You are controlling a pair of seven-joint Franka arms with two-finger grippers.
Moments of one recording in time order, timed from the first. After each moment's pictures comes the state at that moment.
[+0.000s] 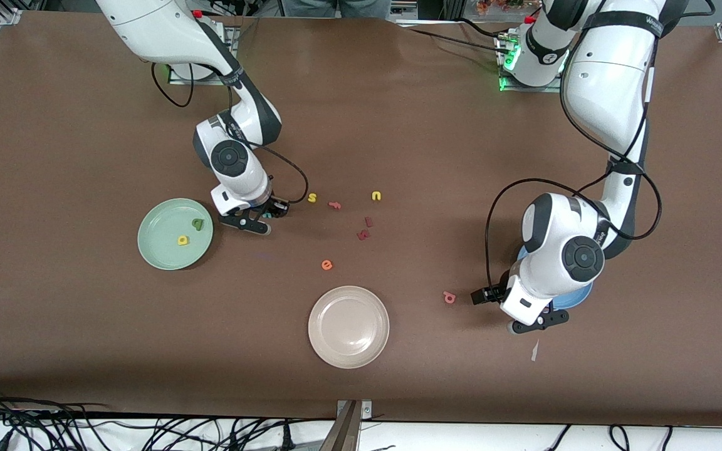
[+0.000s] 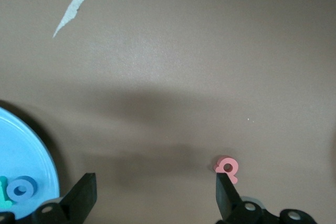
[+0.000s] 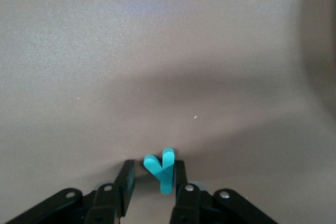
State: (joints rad) left arm -0.29 0.81 0.08 -1.33 -0.20 2.18 -0.38; right arm 0.42 0.51 0.08 -2.08 -0.08 2.54 0.82
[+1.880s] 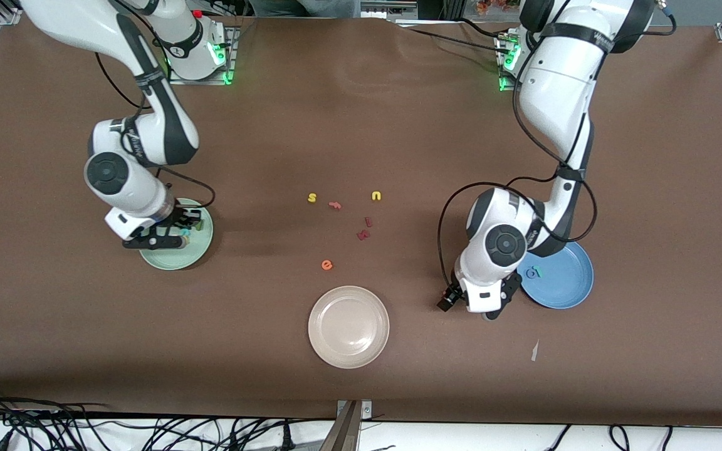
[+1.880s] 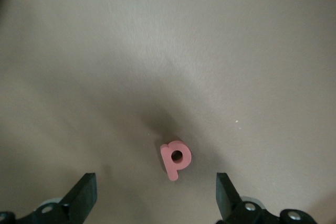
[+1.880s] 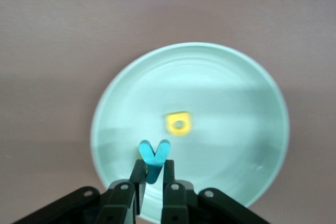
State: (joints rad) left arm -0.43 0.91 0.07 -1.32 -0.13 2.29 -1.22; right arm 0.19 0.36 -0.06 -2.07 -0.08 2.37 0.13
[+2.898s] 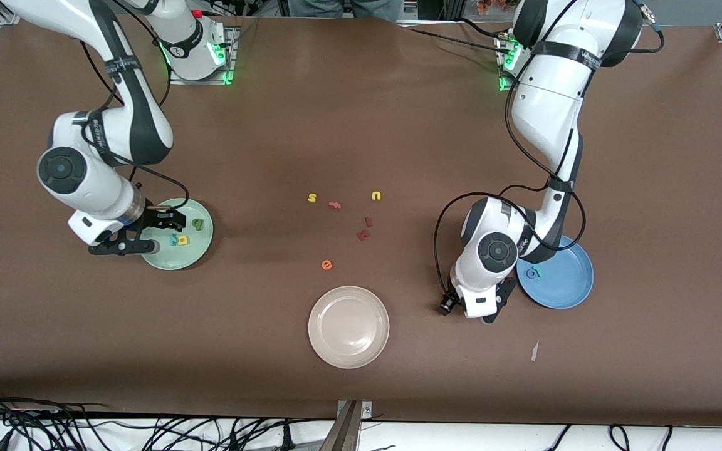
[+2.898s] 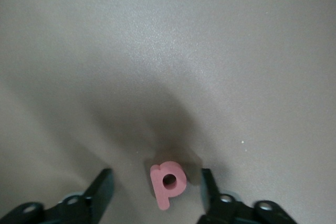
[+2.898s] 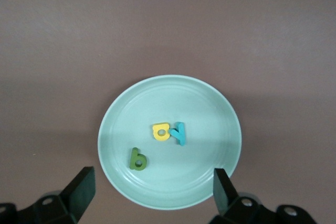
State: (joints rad) left arm -0.43 0.97 0.08 -1.26 -0.13 2.32 -1.27; right arm 0.17 0.30 -0.05 -1.89 -0.08 2.15 0.10
